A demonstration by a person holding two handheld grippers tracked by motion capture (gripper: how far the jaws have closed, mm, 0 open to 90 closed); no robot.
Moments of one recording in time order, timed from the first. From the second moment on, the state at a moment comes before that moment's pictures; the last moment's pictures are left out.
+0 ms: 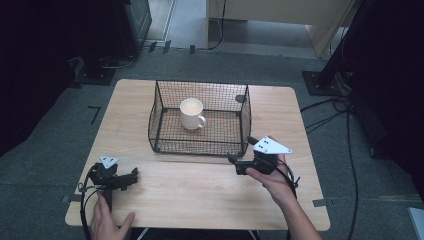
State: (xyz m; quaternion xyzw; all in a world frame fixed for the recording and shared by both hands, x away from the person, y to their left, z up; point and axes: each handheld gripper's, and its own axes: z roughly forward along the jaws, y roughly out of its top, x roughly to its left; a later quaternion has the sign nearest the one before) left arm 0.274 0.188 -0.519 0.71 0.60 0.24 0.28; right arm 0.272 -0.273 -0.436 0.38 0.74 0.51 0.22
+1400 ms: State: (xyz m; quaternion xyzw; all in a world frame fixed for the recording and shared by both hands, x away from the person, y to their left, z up) left arm 0.274 0.188 -0.519 0.71 0.60 0.24 0.28; right arm 0.231 -0.392 -0.507 0.50 0.71 0.43 0.23
